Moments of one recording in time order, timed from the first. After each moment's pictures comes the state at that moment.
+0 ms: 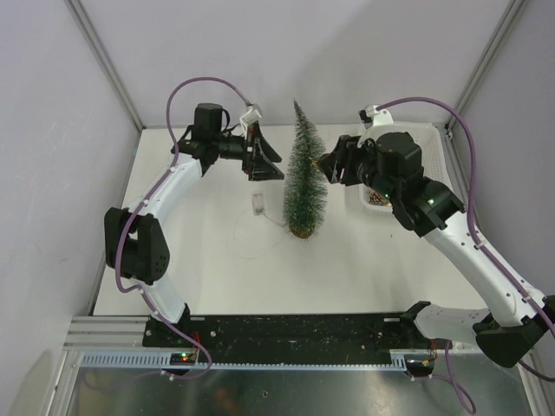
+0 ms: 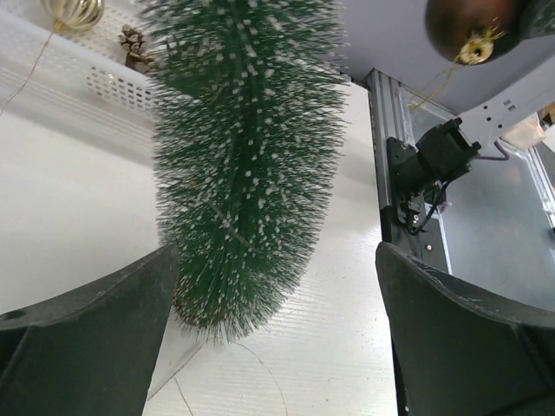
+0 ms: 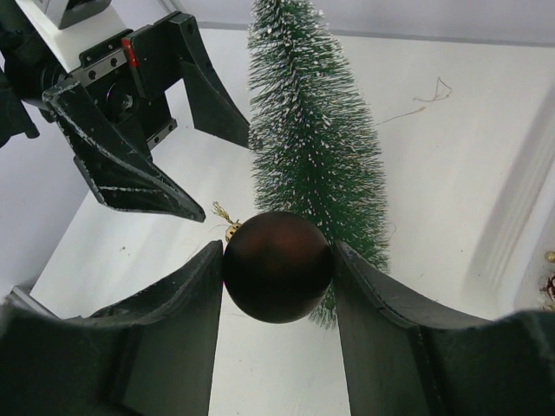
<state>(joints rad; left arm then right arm) -0.27 1.73 1.53 -0.32 1.24 0.07 0.64 1.17 1.40 -0.48 0.06 0.38</state>
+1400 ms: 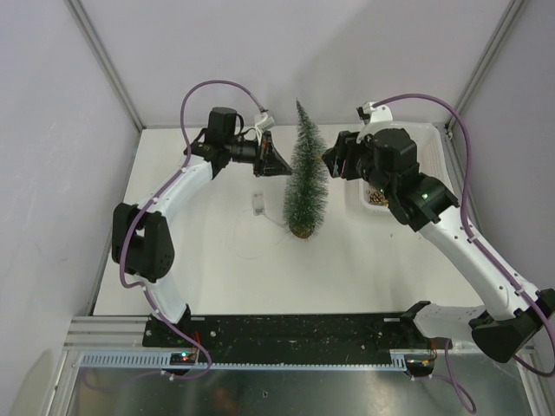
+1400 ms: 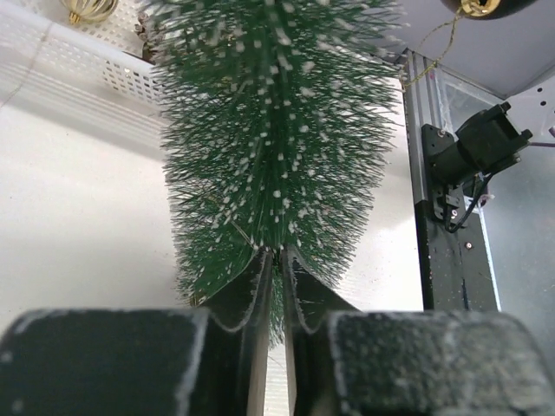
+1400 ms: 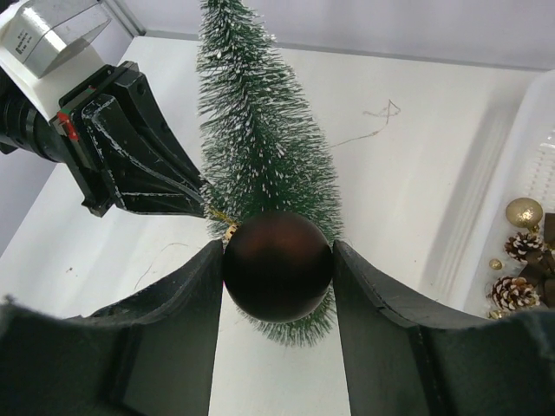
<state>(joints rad) -0.35 1.77 1.52 -0.29 1.13 0.14 0.62 1.22 1.40 -0.45 0.14 0.30</state>
